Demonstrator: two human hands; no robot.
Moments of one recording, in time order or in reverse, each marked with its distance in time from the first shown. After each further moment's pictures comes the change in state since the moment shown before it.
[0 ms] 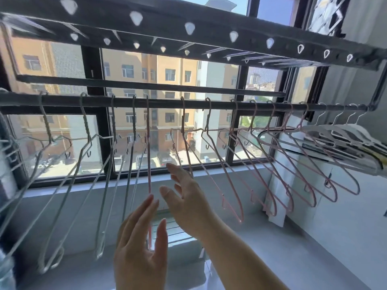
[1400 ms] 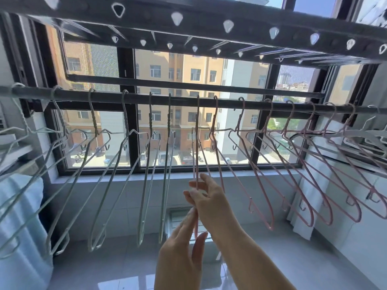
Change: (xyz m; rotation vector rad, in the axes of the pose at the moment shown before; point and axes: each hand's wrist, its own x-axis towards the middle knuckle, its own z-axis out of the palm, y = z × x) left_hand -0.032 -0.005 0.029 0.008 -0.227 -0.039; right_hand 0.012 0.011 0.015 0.336 0.019 0.209
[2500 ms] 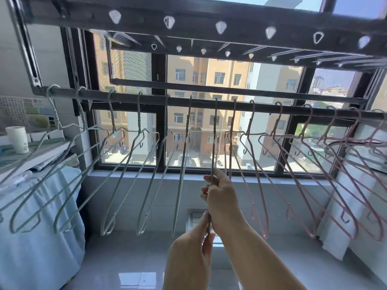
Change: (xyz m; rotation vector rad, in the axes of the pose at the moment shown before) left_hand -0.003 -0.019 -0.038 0.068 0.001 -0.068; right_hand 0.008 -0.012 0.053 0.125 0.078 0.043
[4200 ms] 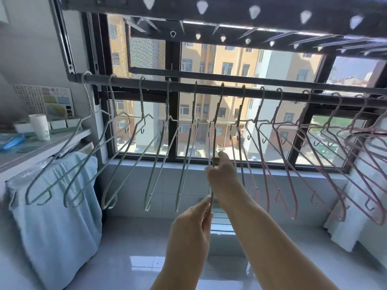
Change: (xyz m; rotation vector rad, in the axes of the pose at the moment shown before) left_hand 0.000 -0.026 -0.060 0.074 -0.034 -0.022; right_hand -0.012 -0.015 0.056 -0.296 -0.100 0.043
